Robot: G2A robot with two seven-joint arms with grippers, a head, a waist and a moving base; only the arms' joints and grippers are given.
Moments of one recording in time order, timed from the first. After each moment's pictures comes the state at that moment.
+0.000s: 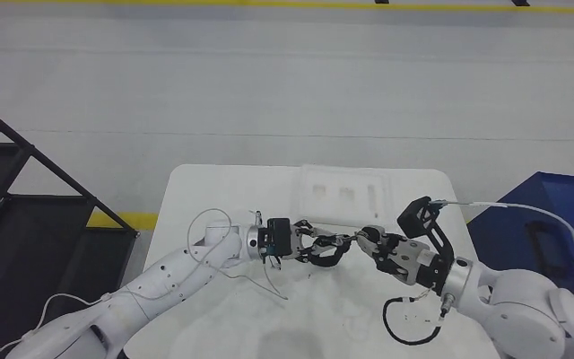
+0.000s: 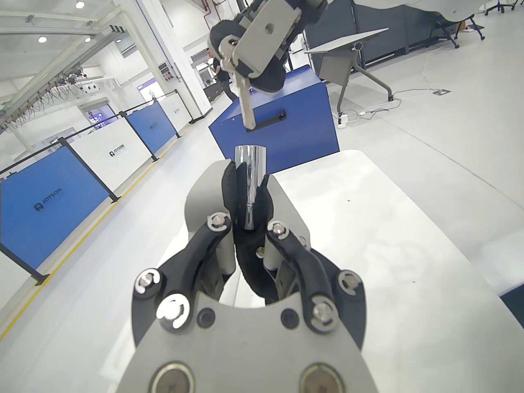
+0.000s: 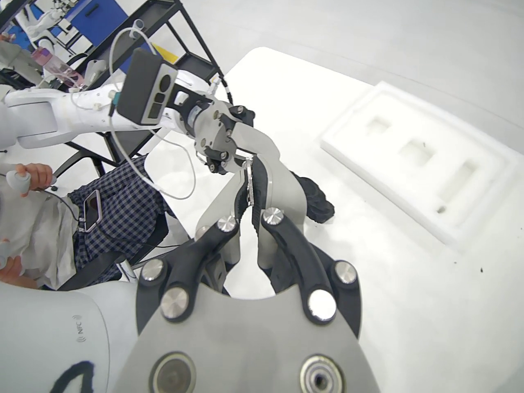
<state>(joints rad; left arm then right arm) 0.89 -0.96 -0.53 -1.44 1.48 -0.53 0.79 -1.62 -0.88 1.46 -2.35 -0.43 -0.11 0.79</state>
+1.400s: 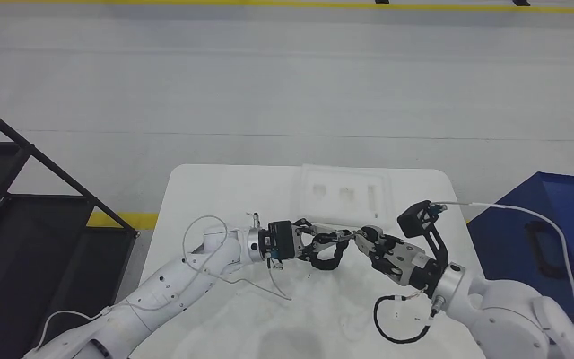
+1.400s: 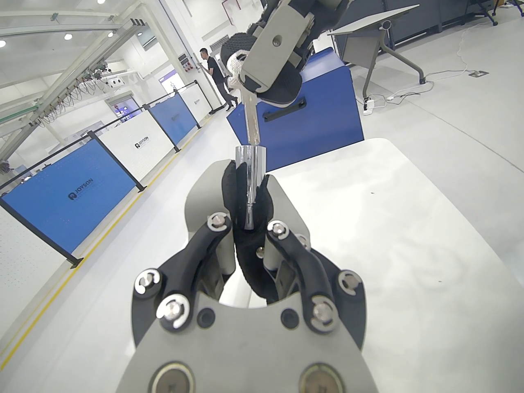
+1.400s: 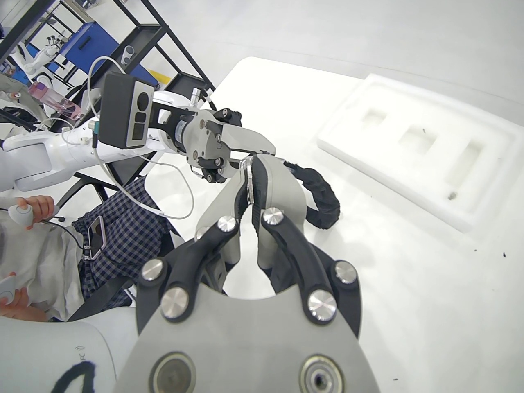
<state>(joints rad) 1.00 -0.99 -0.66 -1.48 1.56 -0.49 0.73 -1.66 -0.90 1.42 -2.35 -0.45 -0.04 0.71</state>
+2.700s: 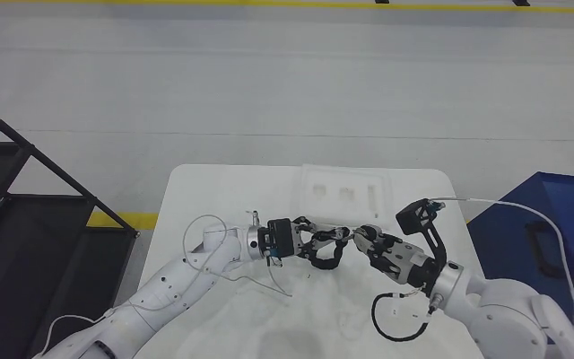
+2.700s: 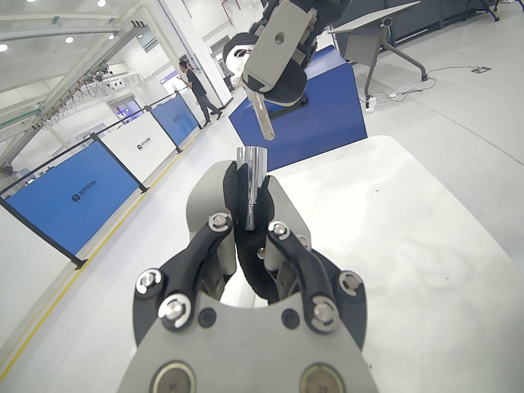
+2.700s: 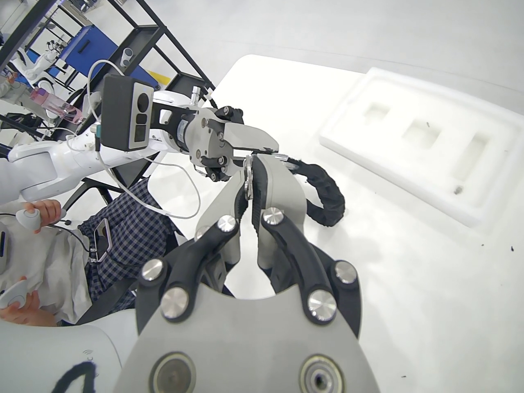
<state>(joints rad) 1.03 -1.02 -0.72 -1.45 1.61 -0.52 0.75 -1.65 -0.92 1.41 -2.35 -0.44 0.00 0.71</state>
